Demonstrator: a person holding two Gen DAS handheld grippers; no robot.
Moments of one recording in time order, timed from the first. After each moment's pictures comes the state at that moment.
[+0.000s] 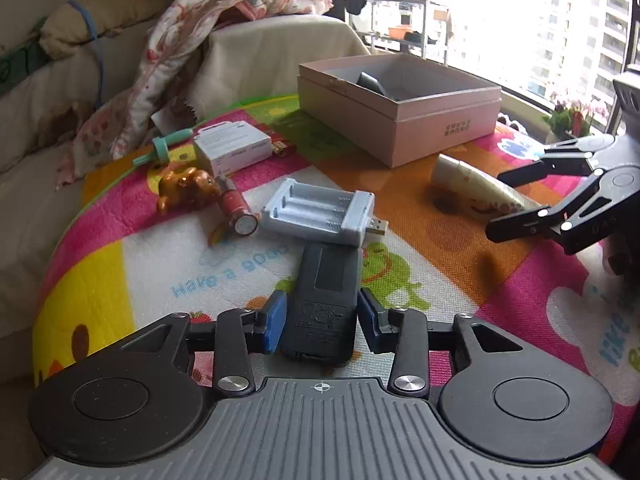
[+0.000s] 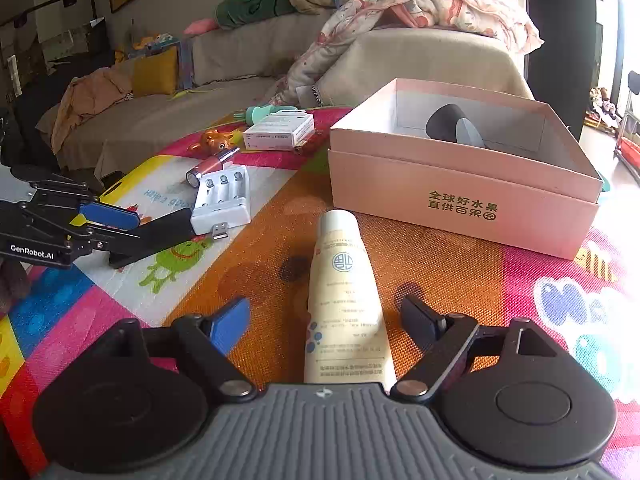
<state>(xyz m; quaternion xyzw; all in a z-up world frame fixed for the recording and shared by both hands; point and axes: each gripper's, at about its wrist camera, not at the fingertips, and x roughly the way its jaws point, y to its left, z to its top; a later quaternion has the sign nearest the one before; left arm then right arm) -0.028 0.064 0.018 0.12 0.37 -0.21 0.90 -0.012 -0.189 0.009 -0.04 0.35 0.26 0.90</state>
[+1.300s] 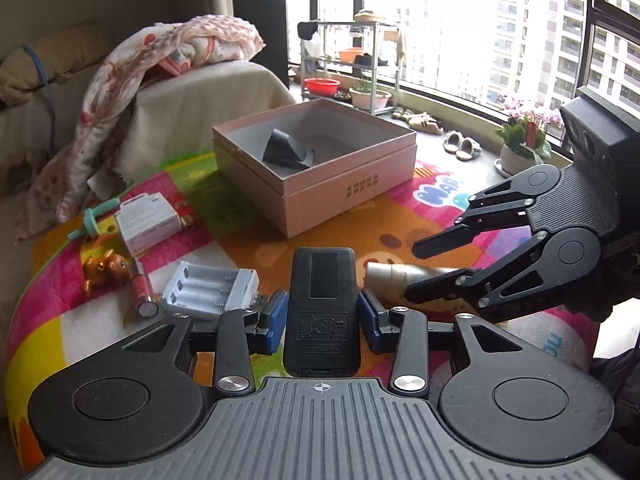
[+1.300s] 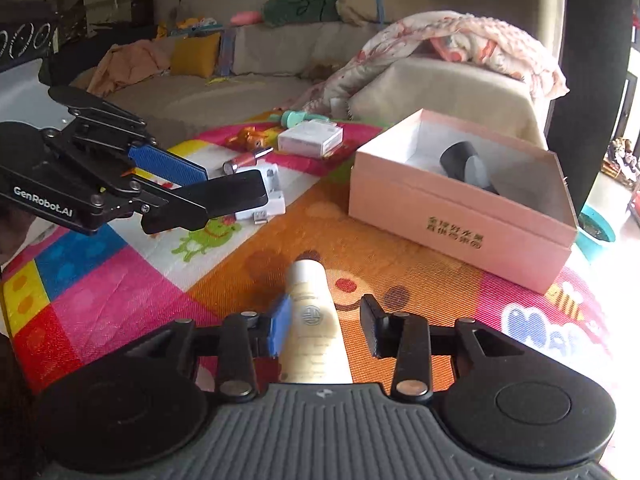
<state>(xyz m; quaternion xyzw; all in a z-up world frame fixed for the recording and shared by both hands) -0.042 0.003 0.064 0.11 0.33 -0.27 0.90 -0.035 -0.203 0.031 -0.11 0.33 0.30 0.89</state>
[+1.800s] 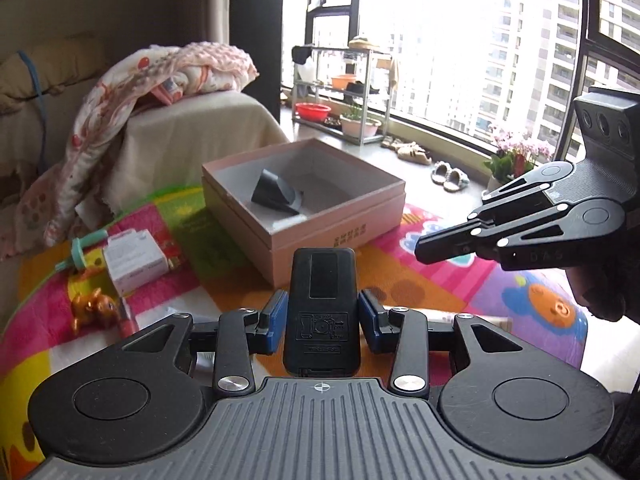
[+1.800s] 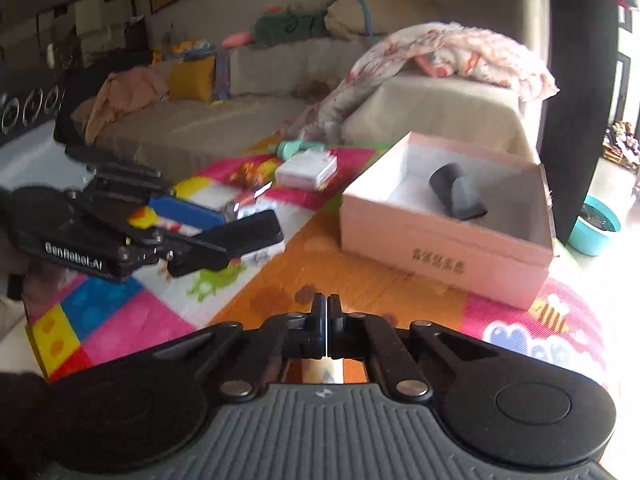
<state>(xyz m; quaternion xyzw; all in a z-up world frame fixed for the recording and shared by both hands) -0.025 -0.006 0.095 0.08 0.29 -0.29 0.91 -0.030 -0.234 0.084 -0.05 0.31 0.30 0.90</state>
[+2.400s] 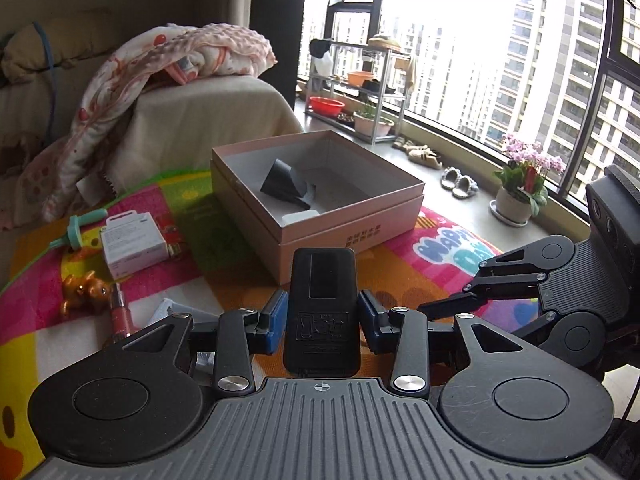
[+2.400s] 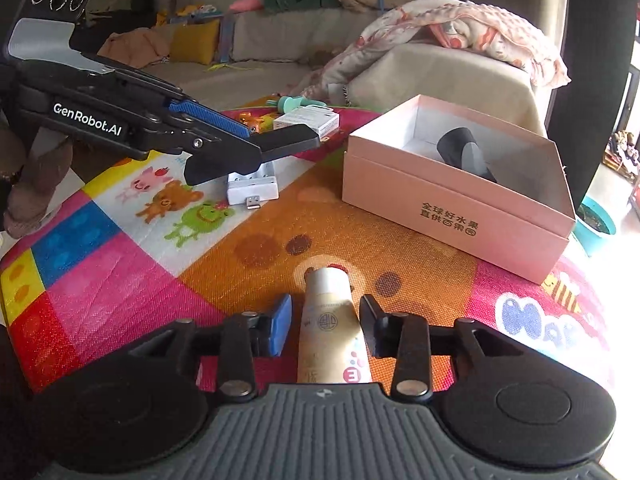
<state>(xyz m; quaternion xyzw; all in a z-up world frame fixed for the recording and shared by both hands) -0.010 -0.006 0.079 0.04 0.32 -0.27 0.91 -0.034 -0.210 0.031 -0.12 0.34 0.30 0.88</state>
